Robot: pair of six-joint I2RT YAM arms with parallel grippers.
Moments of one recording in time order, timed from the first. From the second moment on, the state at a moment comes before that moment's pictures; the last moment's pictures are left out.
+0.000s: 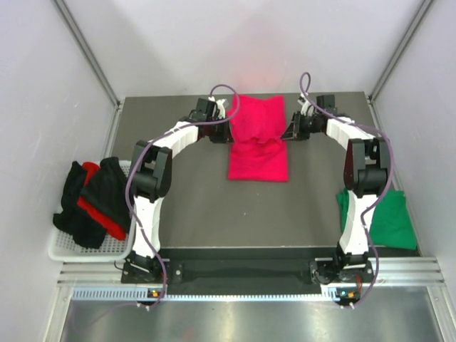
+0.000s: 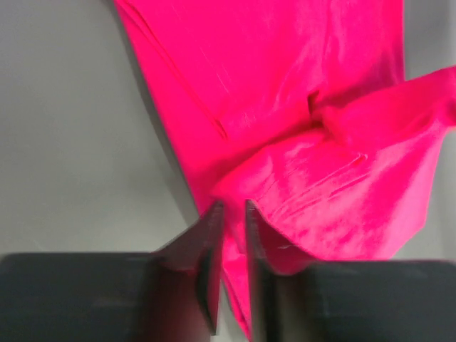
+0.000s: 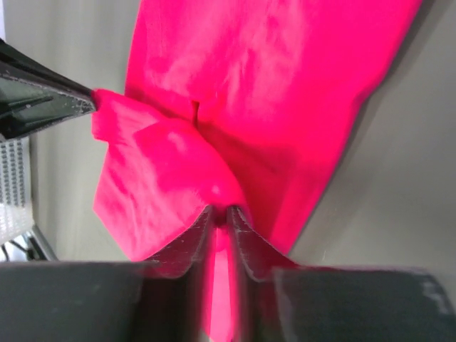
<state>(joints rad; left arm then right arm) -0.35 2.18 1.70 -0.32 0.41 -0.32 0.07 2.11 1.58 -0.36 -0.73 0.21</state>
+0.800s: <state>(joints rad) -0.34 1.82 1.19 -0.30 0.56 -0.43 0.05 1.83 1.13 -0.51 -0.75 0.04</state>
